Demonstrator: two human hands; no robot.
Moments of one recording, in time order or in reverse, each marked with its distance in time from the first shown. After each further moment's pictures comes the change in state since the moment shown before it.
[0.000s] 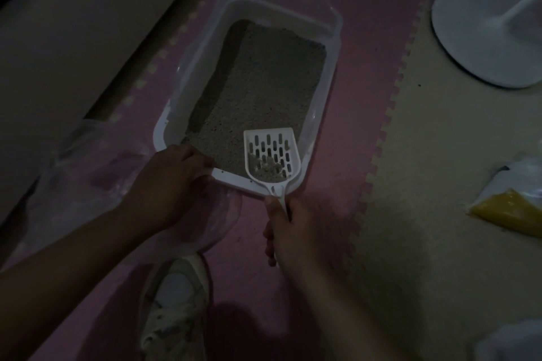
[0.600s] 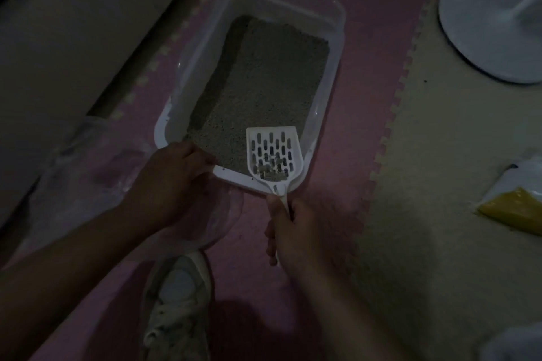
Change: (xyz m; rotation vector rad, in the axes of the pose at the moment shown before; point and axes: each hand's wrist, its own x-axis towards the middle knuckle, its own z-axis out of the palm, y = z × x) left_hand 0.000 0.001 0.004 0.011 0.039 0.014; right_hand 0.000 0.004 -0.003 0.040 -0.027 0.007
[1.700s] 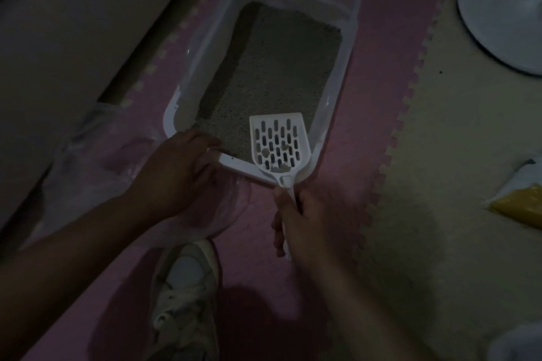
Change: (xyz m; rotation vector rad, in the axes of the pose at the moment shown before) left_hand -0.005 0.002 -0.007 -0.122 0.001 -0.024; right_hand -0.008 -0.009 -0.006 0.026 -0.074 0.016
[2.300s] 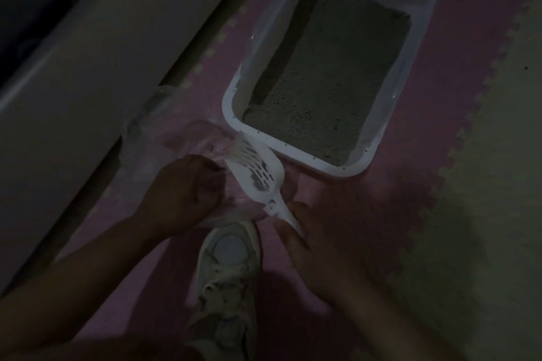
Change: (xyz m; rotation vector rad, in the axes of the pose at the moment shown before) left_hand -0.095 -0.037 -0.007 0.035 -0.137 -0.316; right_hand -0.019 0.020 0.028 -0.697 -0.314 -0.243
